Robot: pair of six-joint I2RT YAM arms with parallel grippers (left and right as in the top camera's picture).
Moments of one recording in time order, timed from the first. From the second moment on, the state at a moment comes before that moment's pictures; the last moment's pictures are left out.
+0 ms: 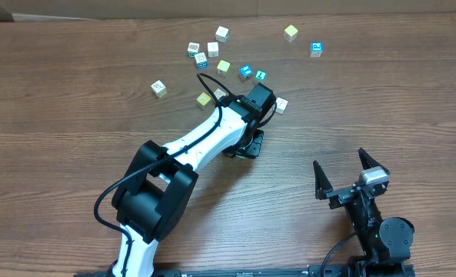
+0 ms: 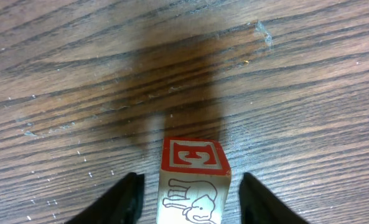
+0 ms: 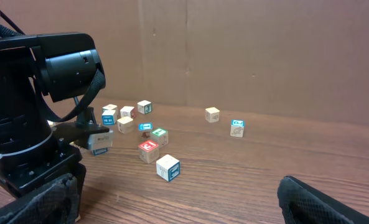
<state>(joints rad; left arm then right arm) -0.67 2.09 1.53 -0.90 -0.01 -0.42 0.05 0.01 0.02 -0.01 -0.22 0.00</state>
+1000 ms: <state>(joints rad) -0.52 2.09 2.10 -1.01 -0.02 -0.30 0.05 0.01 0.02 -0.01 -0.22 0.00</state>
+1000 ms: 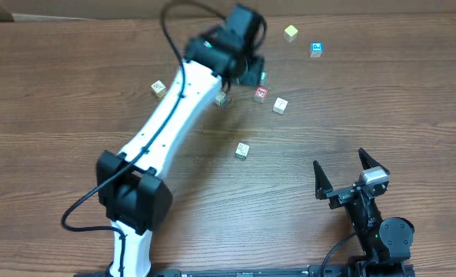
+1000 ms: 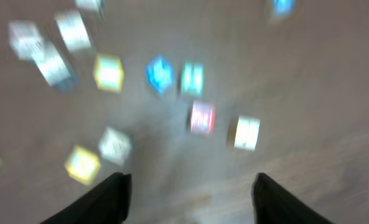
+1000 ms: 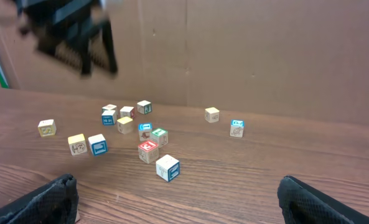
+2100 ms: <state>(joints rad) -0.45 2.31 1.96 -0.99 -0.09 -0.28 0.05 0.01 0.02 -0.01 -0.22 0.00</state>
